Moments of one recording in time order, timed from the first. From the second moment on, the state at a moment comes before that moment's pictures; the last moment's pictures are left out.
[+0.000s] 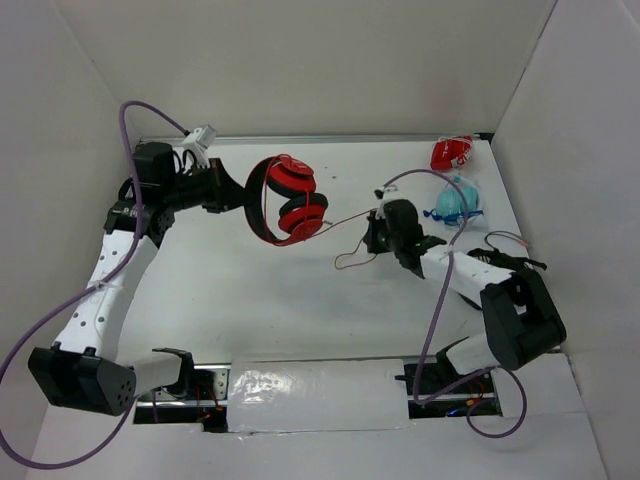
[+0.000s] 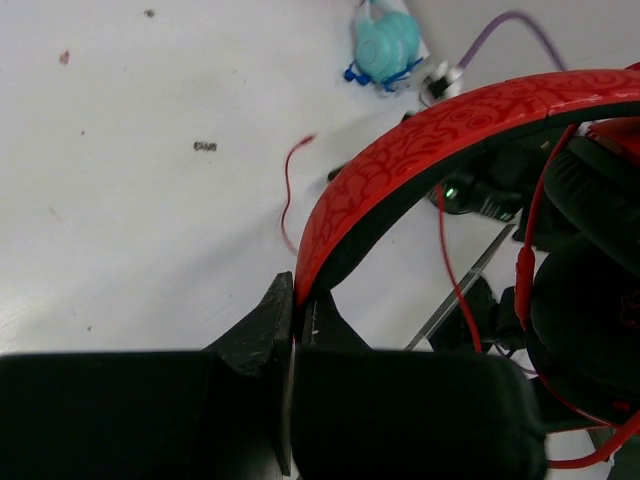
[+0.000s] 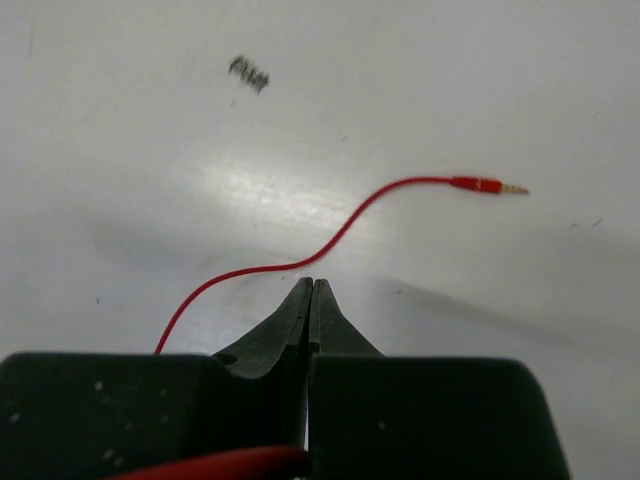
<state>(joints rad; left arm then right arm) -0.12 1.20 1.29 -0.51 0.70 -0.37 0.46 1.41 0.71 0.07 -0.01 0.29</state>
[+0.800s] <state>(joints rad) -0.47 1.27 1.09 -0.34 0.58 -0.13 0.26 1.77 1.38 -0.41 -0.09 0.18</state>
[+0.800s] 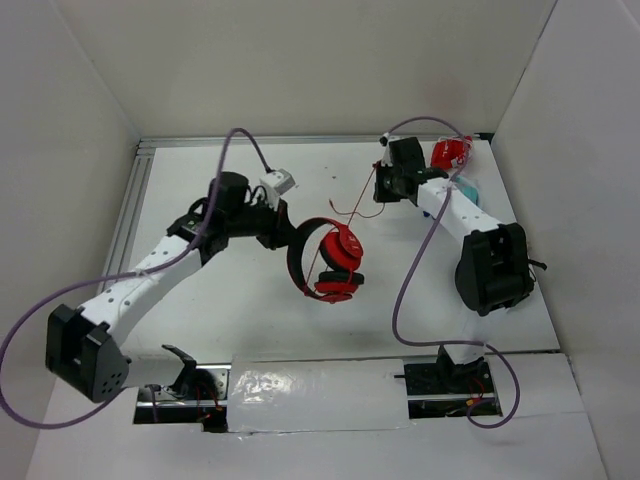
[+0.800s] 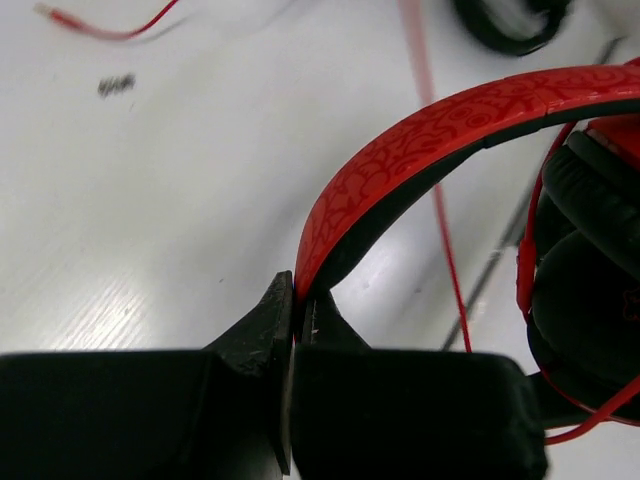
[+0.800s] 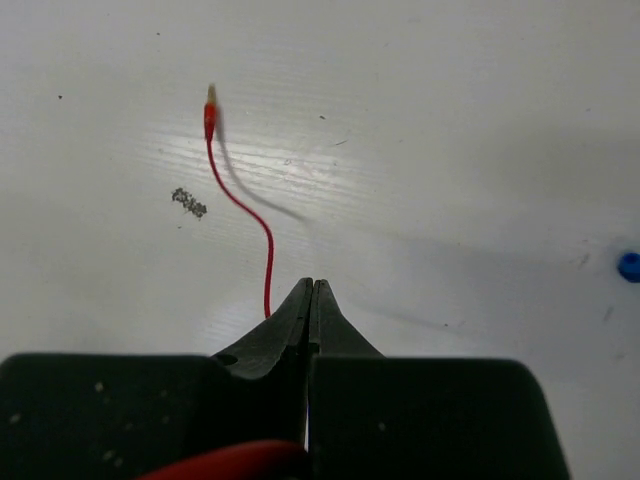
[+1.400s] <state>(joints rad) -0.63 1.69 1.28 -0.55 -0.10 -0.30 0.50 1.65 1.56 -0.66 0.17 0.08</state>
